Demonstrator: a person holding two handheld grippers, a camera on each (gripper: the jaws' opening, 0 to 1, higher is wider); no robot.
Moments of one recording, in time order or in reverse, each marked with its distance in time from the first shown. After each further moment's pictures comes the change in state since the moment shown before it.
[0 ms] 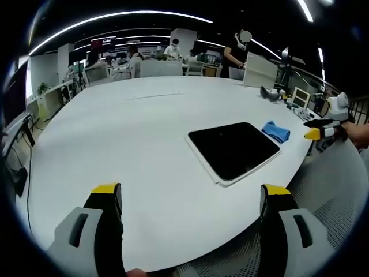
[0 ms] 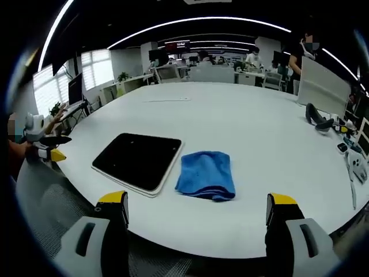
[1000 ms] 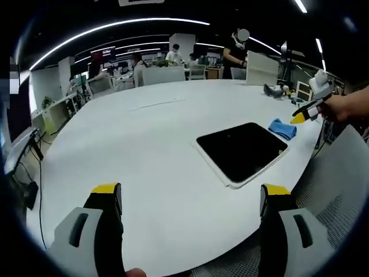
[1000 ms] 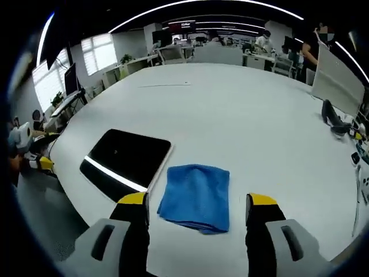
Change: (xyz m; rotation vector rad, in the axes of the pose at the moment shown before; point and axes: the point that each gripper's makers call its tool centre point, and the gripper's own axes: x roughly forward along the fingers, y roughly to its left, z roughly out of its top) left arm -0.001 0.010 0.011 0.111 -0.036 0.061; right arm 0.073 -0.022 0.021 -0.025 0.165 0.067
